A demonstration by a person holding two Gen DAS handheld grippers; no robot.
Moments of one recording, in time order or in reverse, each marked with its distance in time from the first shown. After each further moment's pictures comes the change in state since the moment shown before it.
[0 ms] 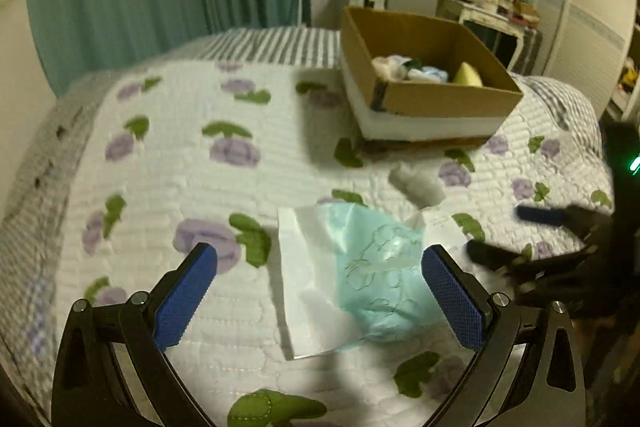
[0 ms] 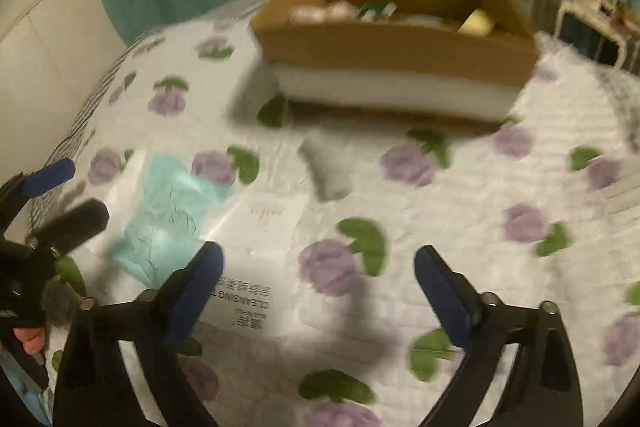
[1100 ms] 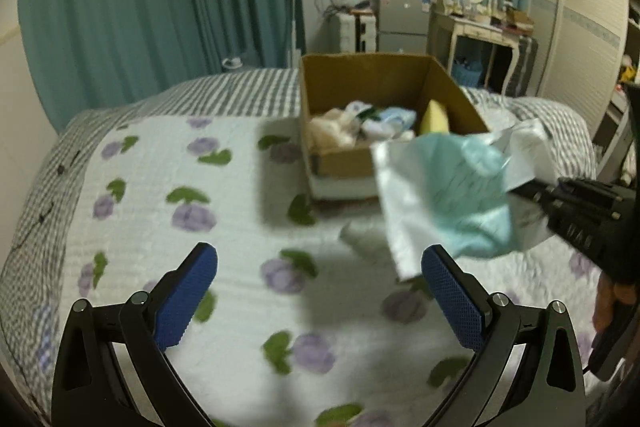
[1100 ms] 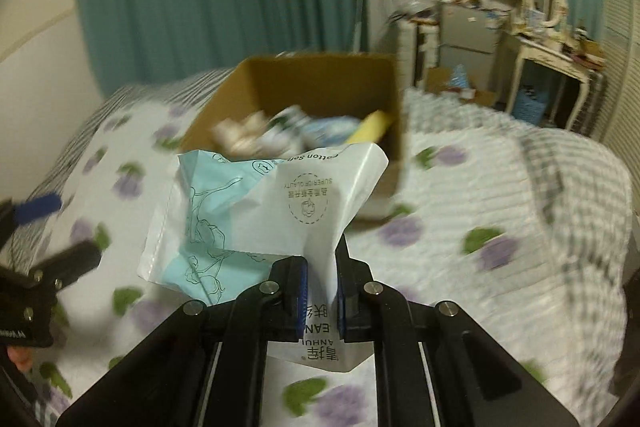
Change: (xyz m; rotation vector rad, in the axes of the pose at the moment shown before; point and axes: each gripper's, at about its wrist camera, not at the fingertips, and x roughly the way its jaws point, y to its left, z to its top) left arm -0.013 -0.075 0.048 0.033 -0.086 0.032; right arm -0.087 -0.076 0.036 0.009 -0.253 -0.163
